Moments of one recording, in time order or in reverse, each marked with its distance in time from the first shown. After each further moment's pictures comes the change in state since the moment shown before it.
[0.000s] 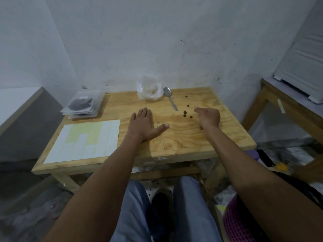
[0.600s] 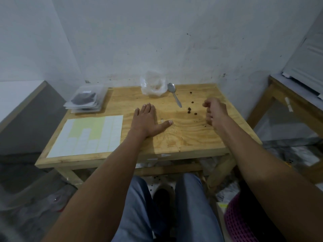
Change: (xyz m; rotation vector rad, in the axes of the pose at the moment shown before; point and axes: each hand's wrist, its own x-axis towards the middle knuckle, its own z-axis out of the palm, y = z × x) left_hand 0.002 0.000 0.002 0.001 -0.011 -0.016; right_hand 0.019 -0.013 -0.008 0.140 -0.191 0.280
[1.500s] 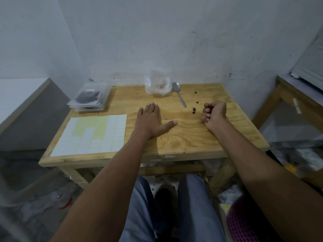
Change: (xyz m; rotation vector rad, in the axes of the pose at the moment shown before) left_hand -0.003 0.003 -0.004 -0.024 0.012 -0.005; right_hand -0.001 0.009 0.025 0.427 -0.049 0.136
